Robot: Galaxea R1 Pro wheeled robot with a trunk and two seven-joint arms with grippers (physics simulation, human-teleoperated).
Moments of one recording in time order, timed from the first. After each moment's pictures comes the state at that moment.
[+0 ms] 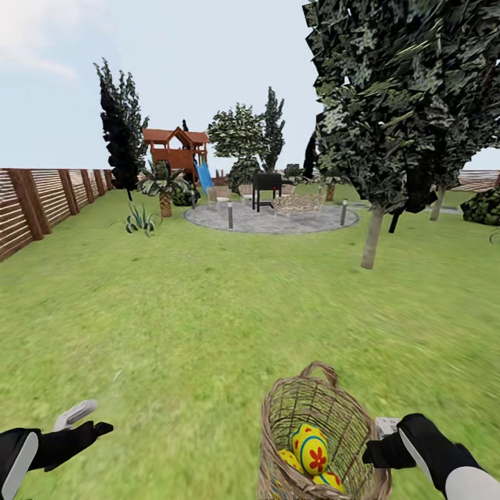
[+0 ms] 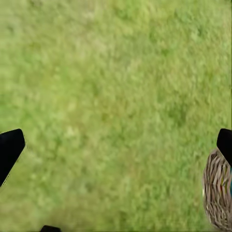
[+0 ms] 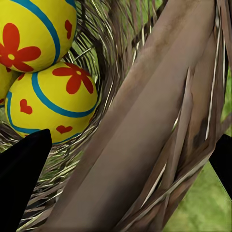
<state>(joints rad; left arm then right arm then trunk) -0.34 0.31 0.38 -0.89 0.25 0.87 -0.32 -0.57 -0.26 0.05 -0.44 0.06 0.71 0.40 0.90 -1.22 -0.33</state>
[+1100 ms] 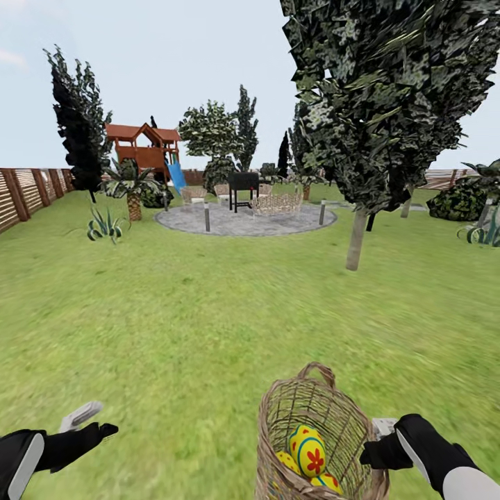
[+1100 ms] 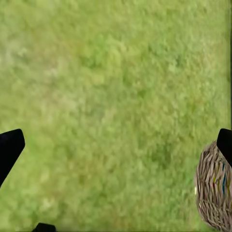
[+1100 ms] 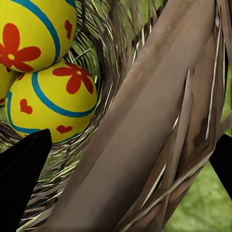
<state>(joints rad) -0.34 0.29 0.38 -0.88 0.25 0.87 -0.32 -0.57 -0.25 0.05 -0.44 0.06 0.71 0.41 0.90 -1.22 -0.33</state>
